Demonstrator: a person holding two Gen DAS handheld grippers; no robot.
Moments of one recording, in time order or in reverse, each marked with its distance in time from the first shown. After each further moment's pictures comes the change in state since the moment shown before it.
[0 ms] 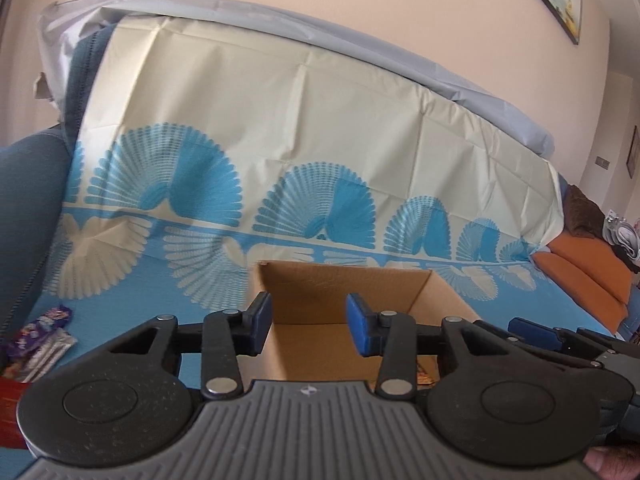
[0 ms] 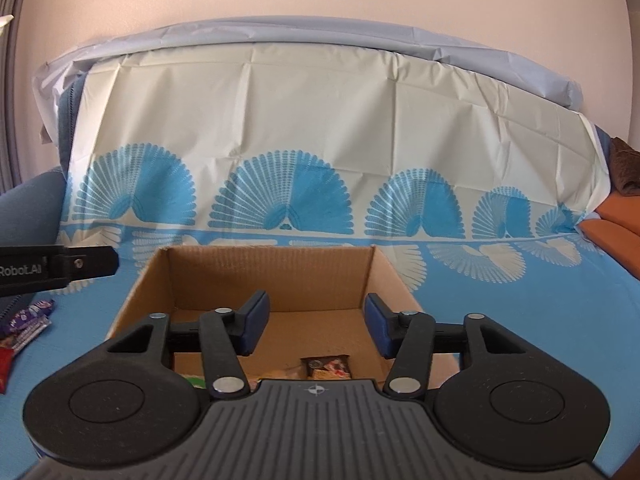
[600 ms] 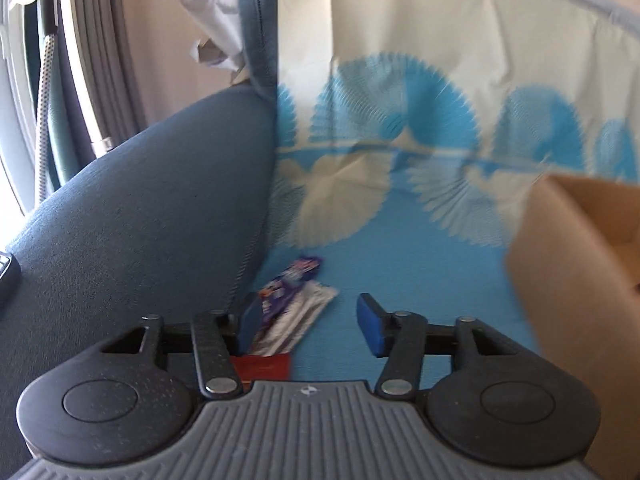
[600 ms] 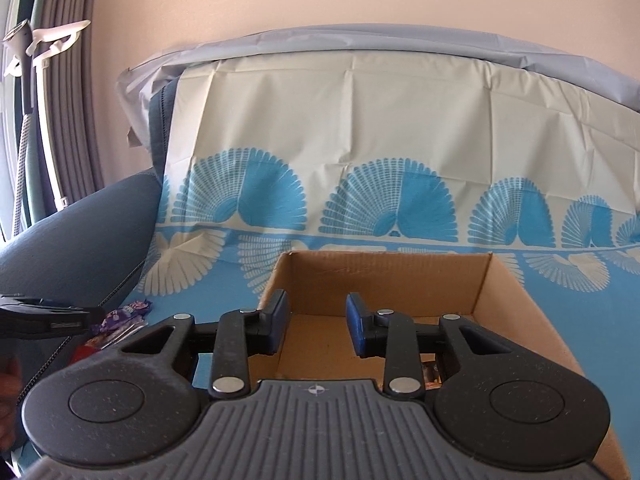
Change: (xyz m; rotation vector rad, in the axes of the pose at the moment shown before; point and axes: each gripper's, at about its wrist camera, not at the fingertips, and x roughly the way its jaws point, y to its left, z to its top) left arm 0.017 0.146 -0.037 0.114 0.176 0.557; right arm -0.009 0.061 -0.004 -0.034 -0.003 0.226
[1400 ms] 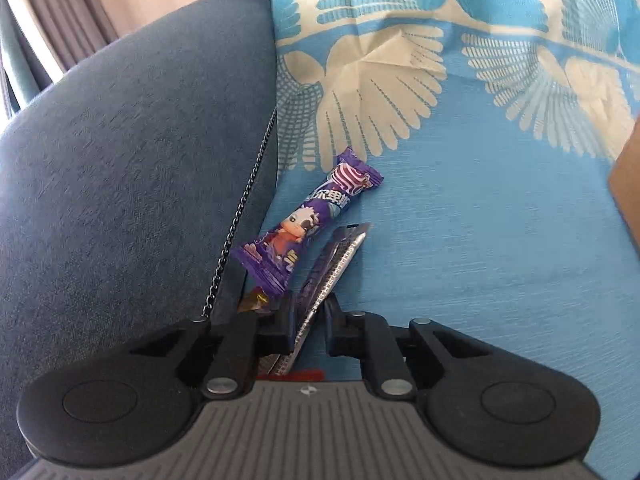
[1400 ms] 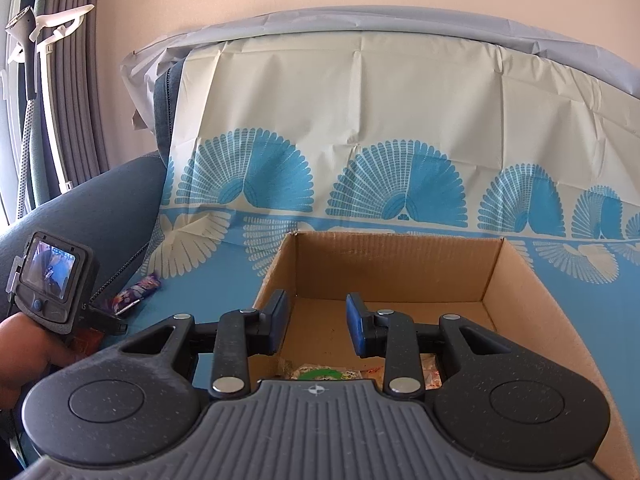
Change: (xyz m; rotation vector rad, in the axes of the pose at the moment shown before) left arm 0.104 -0.005 0.001 0.084 0.237 0.080; right arm 0.011 -0.004 -0.004 -0.007 0.039 0.016
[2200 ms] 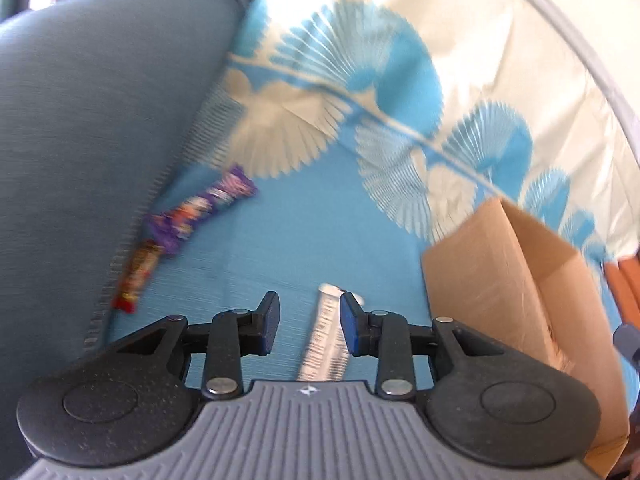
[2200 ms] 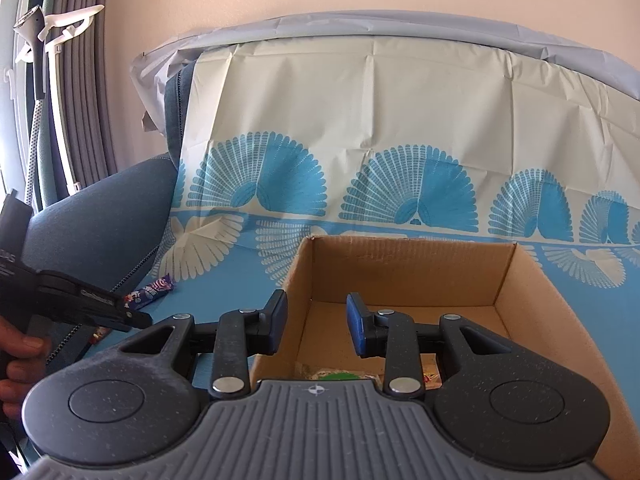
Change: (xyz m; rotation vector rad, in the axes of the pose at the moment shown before) left arm -0.081 0.048 -0.019 -0.345 -0.018 -0.530; right arm -0.002 0.014 0.000 -0.008 -0.016 0.031
